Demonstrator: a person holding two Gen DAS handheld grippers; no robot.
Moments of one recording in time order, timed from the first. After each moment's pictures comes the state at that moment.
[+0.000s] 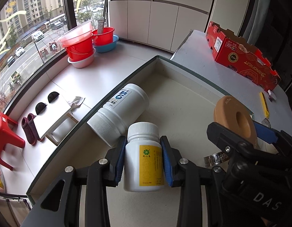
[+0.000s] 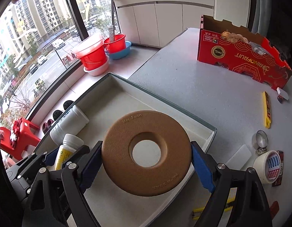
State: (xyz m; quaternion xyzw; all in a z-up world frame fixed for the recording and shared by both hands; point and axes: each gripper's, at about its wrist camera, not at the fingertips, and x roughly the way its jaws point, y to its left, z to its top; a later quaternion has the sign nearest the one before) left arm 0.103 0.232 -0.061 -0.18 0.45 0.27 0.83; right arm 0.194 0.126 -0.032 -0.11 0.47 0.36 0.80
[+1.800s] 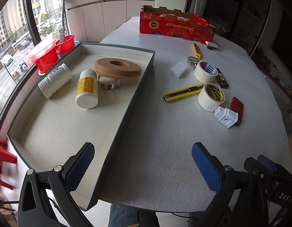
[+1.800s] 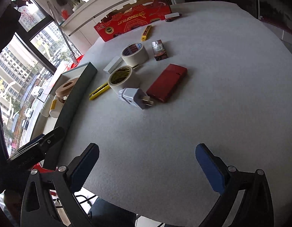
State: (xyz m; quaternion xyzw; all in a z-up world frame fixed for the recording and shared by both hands) left arm 0.054 0.061 -0.044 -0.11 0.47 0.14 0.86; right arm 0.109 -0.168 -0.051 0.08 0.53 0.21 0.82
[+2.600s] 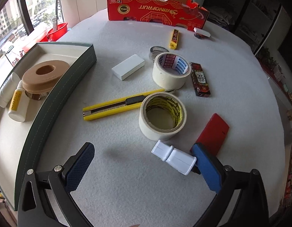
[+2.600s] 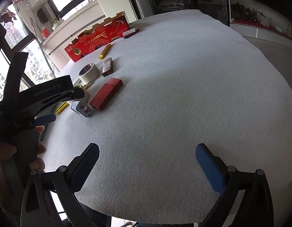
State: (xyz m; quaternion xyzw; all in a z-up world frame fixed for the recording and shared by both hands) left arm 0.155 -0.006 -0.072 -0.14 0.52 0.16 0.83; right arm 0.102 -0.240 -0.051 0.08 0.49 0.15 0.86
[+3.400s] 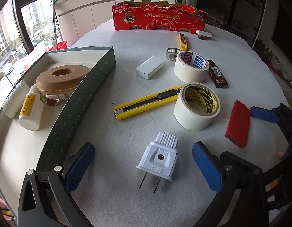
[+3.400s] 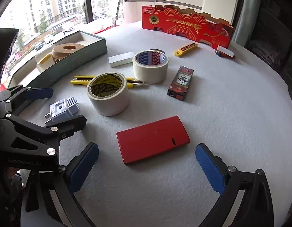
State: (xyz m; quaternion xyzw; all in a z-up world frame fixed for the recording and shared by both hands) left arm 0.126 0.017 -0.081 -0.08 0.47 0.14 0.87; right arm 0.190 -0.119 -0.071 -0.21 0.42 0.40 0.79
